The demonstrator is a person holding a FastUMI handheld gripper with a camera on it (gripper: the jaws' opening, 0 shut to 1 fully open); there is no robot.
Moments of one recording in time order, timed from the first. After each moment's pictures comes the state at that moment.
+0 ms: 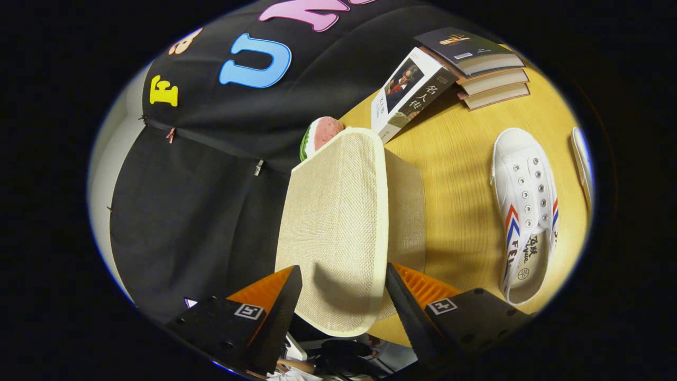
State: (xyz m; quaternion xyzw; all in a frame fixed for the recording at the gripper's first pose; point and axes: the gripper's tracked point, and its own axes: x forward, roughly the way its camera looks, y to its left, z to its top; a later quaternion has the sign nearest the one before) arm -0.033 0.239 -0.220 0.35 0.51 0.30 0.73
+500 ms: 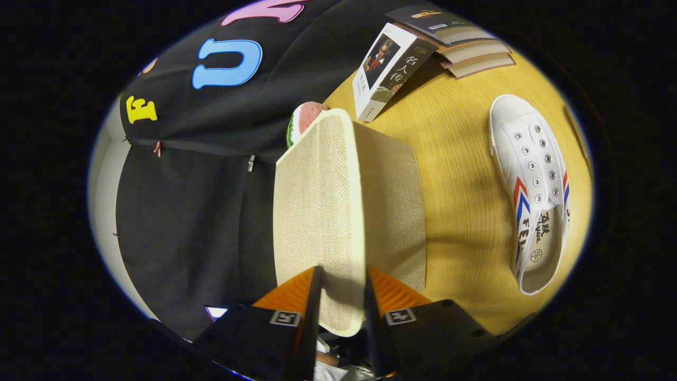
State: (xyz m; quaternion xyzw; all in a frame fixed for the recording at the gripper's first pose) arm -0.036 0.240 -0.222 0.39 0.57 0.28 0.67
